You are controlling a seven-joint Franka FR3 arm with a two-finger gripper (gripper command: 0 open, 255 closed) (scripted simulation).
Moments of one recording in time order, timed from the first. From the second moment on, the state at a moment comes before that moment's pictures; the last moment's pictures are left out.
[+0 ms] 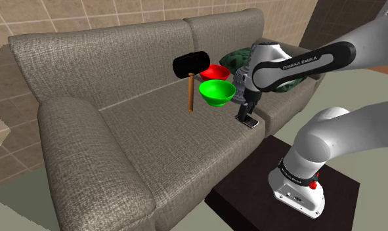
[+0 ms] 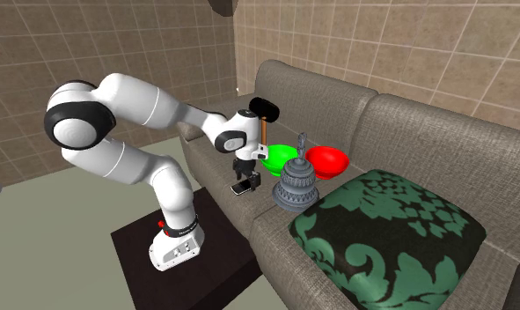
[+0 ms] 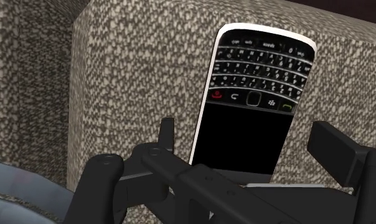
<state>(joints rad) -0.13 -0.72 -0.11 -2.94 -0.03 2.20 -0.25</state>
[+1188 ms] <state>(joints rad) -0.12 -0.70 -0.11 -2.96 -0.03 2.23 -0.25</state>
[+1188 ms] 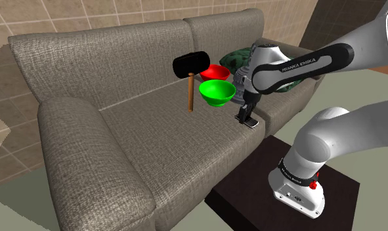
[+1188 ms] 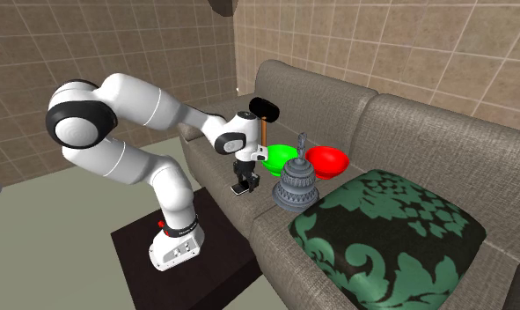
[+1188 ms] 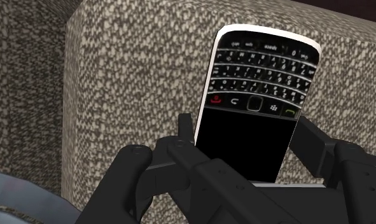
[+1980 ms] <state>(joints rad) -0.12 -0.80 -0.10 -2.86 -0.02 2.03 -0.24</state>
